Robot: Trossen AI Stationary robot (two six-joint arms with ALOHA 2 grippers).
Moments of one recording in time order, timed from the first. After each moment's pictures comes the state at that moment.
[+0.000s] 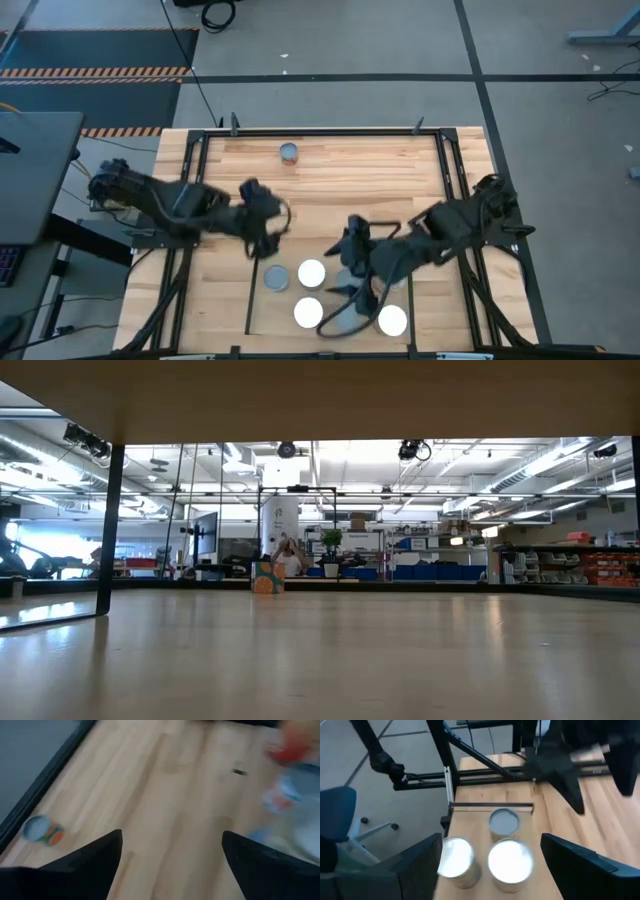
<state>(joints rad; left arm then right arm) -0.39 1.40 1.51 -1.00 -0.52 -0.51 0.54 1.88 2.31 -1.06 0.33 0.43</state>
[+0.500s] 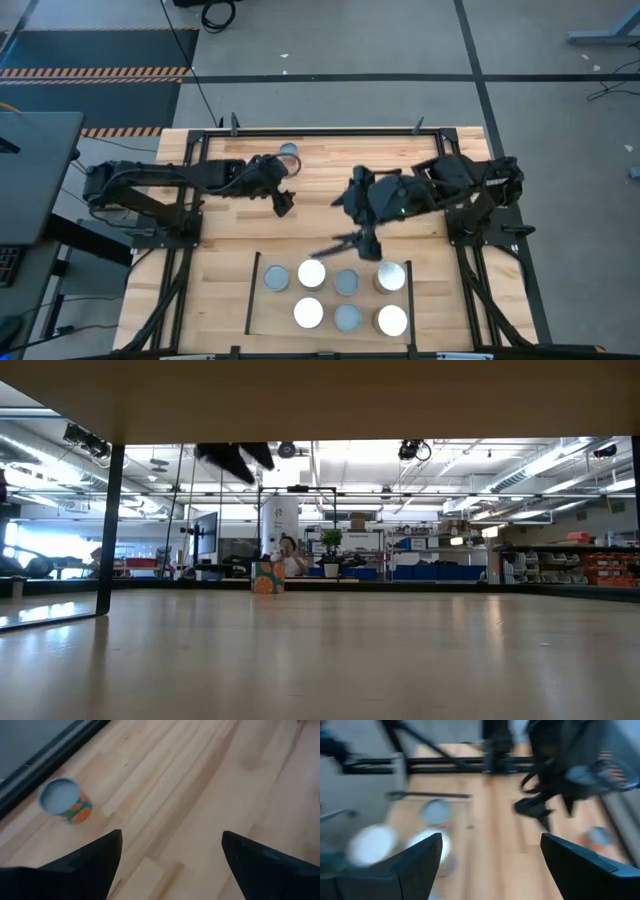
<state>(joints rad) 0.09 1.33 1.07 -0.59 -0.33 -0.41 0.34 1.79 2.31 -1.21 0.25 0.22</state>
